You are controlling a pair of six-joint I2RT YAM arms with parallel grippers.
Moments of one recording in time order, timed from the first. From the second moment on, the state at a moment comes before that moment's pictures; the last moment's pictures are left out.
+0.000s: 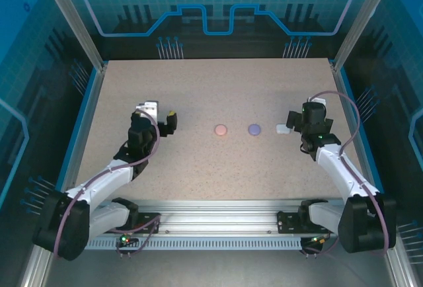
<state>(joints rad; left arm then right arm) -0.30 1.10 0.44 0.37 -0.28 -0.10 0.07 1.15 0.68 -0.22 0.37 0.20</state>
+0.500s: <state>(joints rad) -0.16 1.37 0.30 0.71 -0.28 -0.03 0.10 1.33 0.47 0.30 0.36 0.05</state>
